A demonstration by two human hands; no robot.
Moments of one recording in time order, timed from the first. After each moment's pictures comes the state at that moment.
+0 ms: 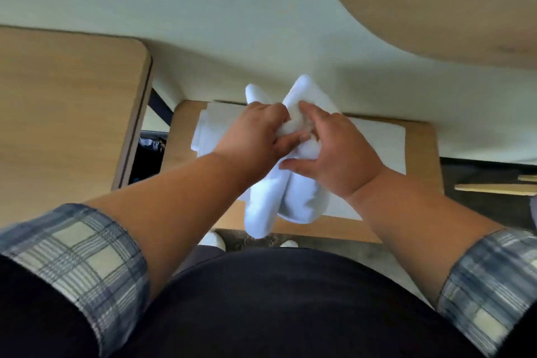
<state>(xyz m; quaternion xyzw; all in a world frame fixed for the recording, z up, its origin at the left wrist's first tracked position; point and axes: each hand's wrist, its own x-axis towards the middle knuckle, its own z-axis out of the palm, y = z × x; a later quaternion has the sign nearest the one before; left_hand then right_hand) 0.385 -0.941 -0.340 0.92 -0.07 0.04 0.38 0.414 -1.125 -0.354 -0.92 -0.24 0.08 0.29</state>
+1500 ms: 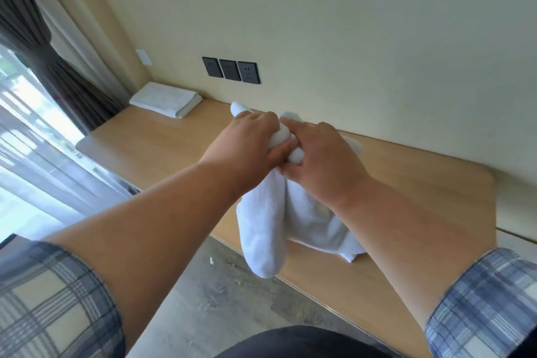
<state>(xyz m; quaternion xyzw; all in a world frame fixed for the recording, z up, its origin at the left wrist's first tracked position) 0.102 -0.255 -0.142 0.97 0.10 0.20 0.11 0.199 -0.394 -0.186 -0.79 -0.48 -0.07 0.37</state>
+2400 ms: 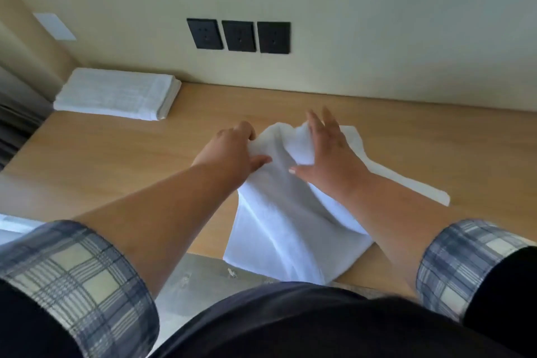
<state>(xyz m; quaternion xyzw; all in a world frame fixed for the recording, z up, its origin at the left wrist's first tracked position) 0.135 0.144 -0.267 0.97 0.13 -0.02 0.21 0.201 -0.066 -0.314 -0.92 -0.25 0.06 0.29</state>
